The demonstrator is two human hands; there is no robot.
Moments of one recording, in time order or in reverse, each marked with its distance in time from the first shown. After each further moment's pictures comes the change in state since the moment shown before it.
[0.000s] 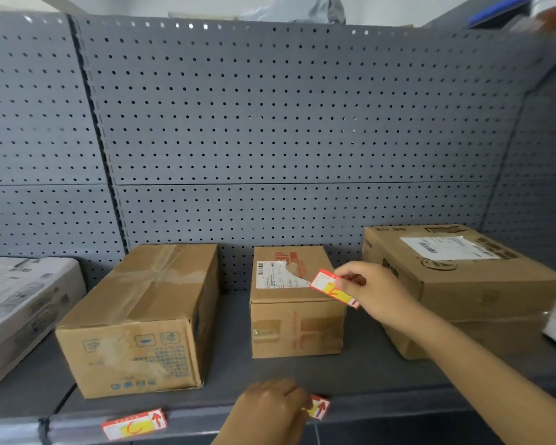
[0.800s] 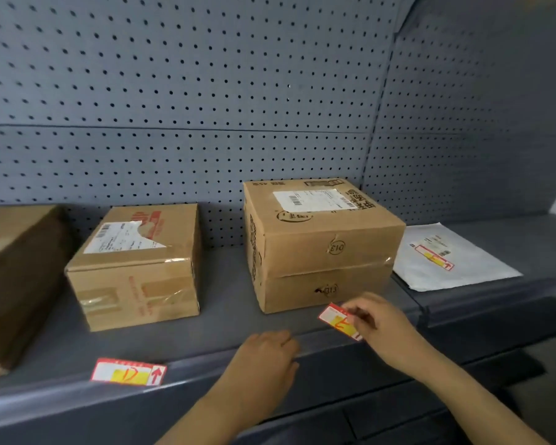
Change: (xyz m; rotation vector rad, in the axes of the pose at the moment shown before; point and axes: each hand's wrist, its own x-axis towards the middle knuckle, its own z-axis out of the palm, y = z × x) left_hand 0.131 0.156 0.100 -0.027 0.047 0.211; right_hand -0.161 0.208 -0.107 -0.126 -0.008 0.214
